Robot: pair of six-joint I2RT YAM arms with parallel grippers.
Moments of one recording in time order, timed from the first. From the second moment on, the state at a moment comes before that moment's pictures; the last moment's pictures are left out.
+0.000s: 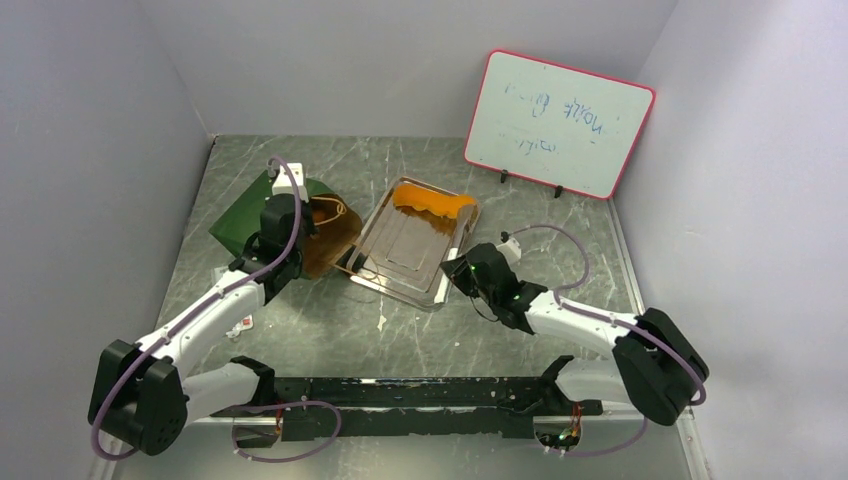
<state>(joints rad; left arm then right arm) -0.41 1.12 0.70 0.11 -0.50 -0.15 0.73 1.21 0.49 0.12 0.30 1.24</state>
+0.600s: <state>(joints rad) -0.41 1.10 0.68 0.10 -0.48 -0.15 0.69 1.28 0.48 0.11 0.23 1.24</state>
